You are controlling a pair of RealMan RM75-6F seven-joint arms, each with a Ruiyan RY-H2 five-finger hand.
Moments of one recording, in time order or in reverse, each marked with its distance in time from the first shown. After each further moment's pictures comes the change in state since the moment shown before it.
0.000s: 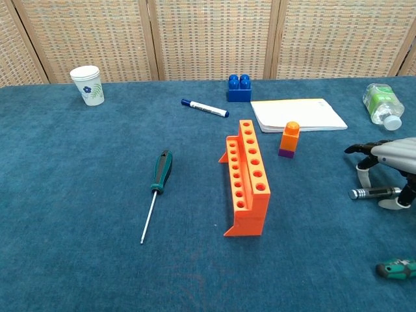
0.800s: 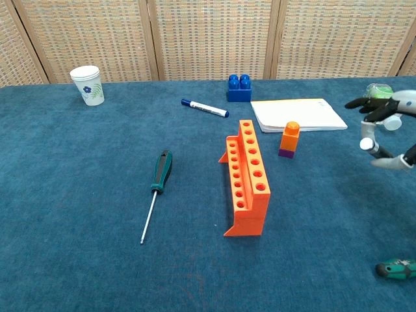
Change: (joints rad) left arm 0.011 0.012 0.011 0.013 0.035 0.032 -0.046; right arm -0.049 0.241 0.055 -0.347 -0.093 0.147 0.395
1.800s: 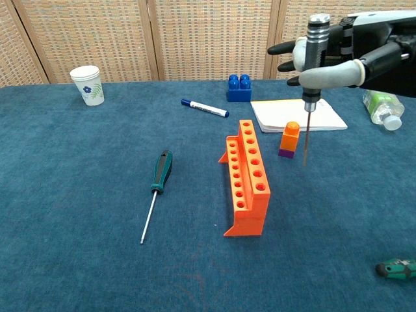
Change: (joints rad) left arm -0.007 0.004 0.007 0.003 0.011 -0.011 -0.008; right arm 0.129 0.158 0.060 -0.361 -0.099 -0.072 0.737
